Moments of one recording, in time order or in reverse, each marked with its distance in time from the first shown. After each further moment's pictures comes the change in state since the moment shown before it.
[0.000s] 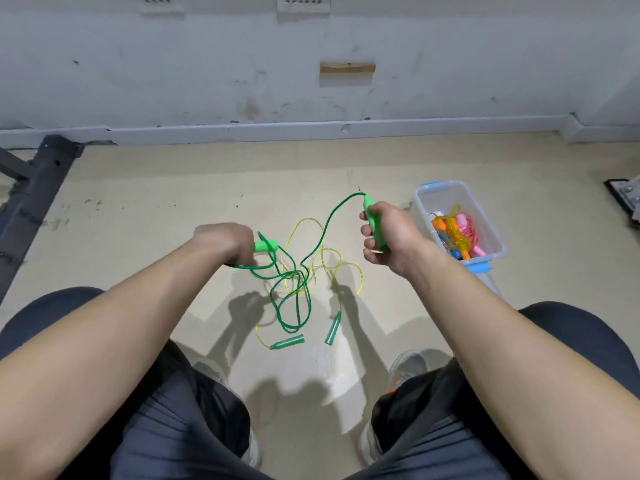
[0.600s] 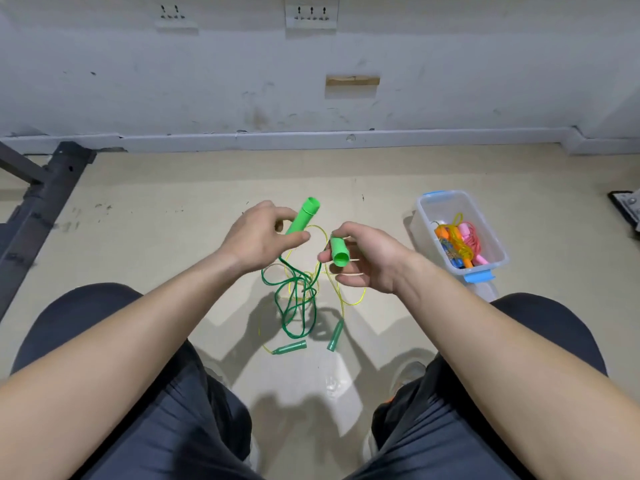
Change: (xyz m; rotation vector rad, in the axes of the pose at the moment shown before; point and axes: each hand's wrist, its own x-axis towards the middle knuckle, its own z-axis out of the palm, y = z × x) left_hand -0.043 0.023 -0.006 -0.698 0.511 0.406; right_hand -0.019 0.008 0.021 -0.163 -0.332 0.137
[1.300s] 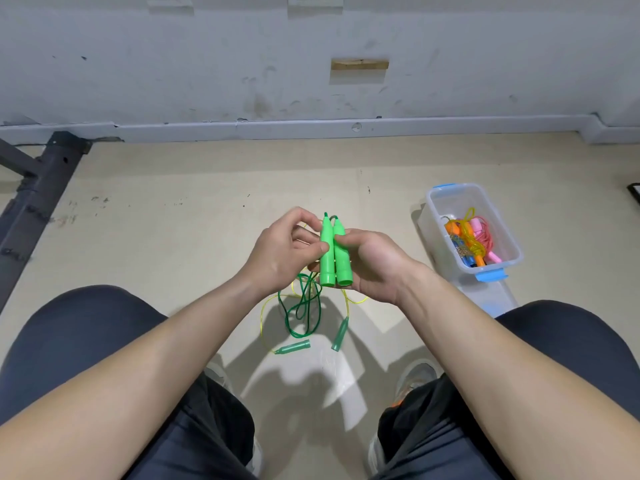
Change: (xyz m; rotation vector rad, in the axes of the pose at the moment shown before) left_hand -0.010 0.013 0.035 -0.690 -0.020 -0.160; right_hand 0.019 0.009 0.009 0.313 -0.147 -0.056
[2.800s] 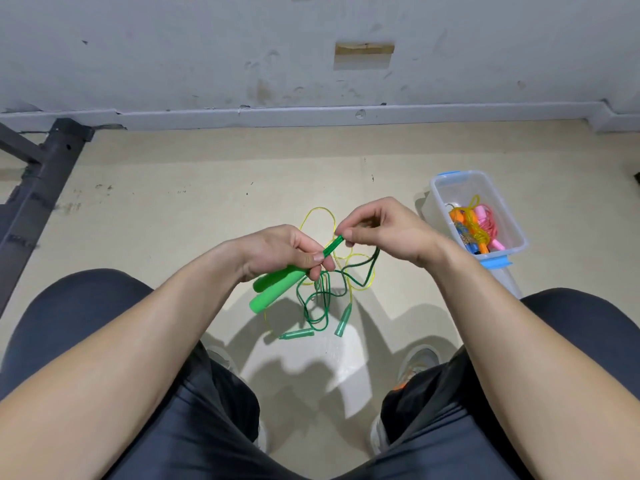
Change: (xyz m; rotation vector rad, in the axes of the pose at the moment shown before) left_hand 0.000 -0.005 -0.025 0.125 -0.599 -0.215; right_hand -0.002 -0.018 -0.033 -0.904 -0.059 -0.459
